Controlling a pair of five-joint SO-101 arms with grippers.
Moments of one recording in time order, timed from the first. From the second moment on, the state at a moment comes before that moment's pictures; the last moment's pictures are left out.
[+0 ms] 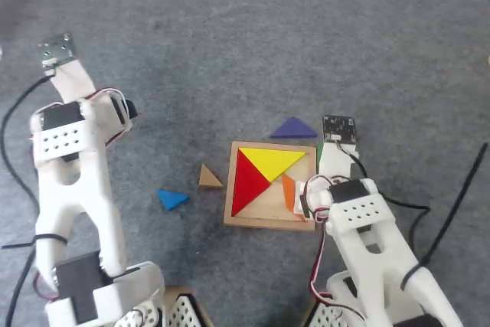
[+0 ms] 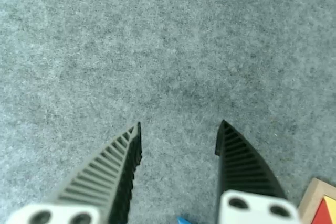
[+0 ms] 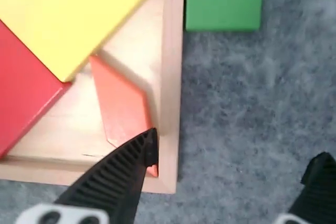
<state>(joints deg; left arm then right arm) -23.2 -11.3 27.1 61.9 11.7 -20.0 -35.3 66.3 52.5 -20.8</state>
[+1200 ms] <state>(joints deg) -23.2 -11.3 27.1 61.9 11.7 -33.5 -35.3 68.4 45.6 -22.7</state>
